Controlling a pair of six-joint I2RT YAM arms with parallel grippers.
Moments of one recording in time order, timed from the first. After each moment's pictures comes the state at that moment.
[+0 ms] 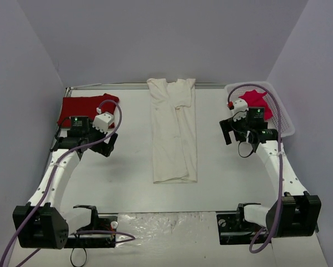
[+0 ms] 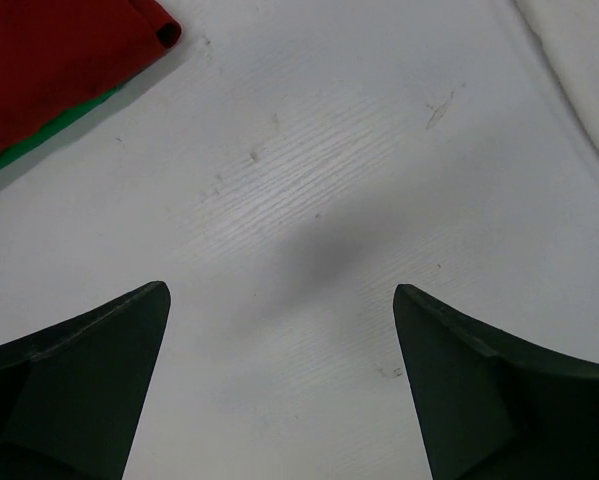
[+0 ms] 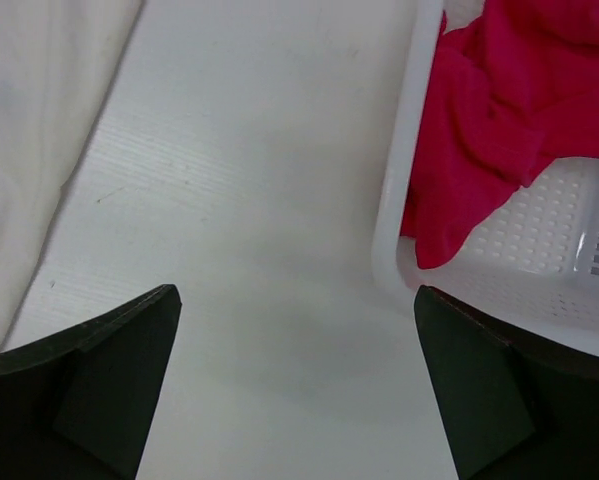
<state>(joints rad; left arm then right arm) -0.04 1.11 0.95 -0.64 0.29 0.41 0.05 1.21 0.97 -0.54 -0.11 -0.36</state>
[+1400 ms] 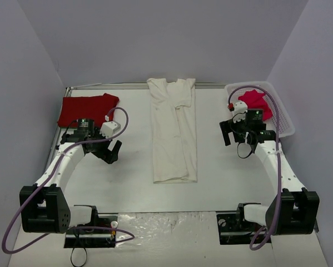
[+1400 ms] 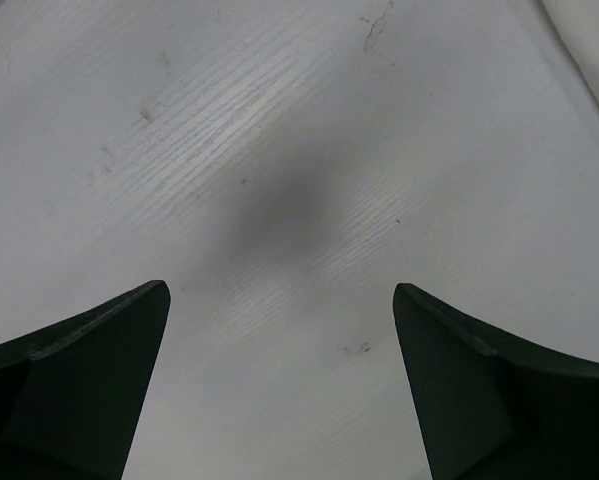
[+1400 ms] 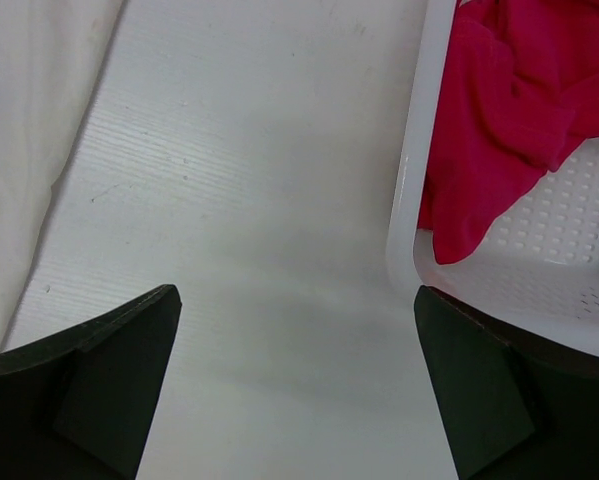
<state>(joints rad) -0.04 1.27 0.91 -0.69 0.39 0.49 0.02 1.22 0.93 -0.47 -0.11 -0.30</state>
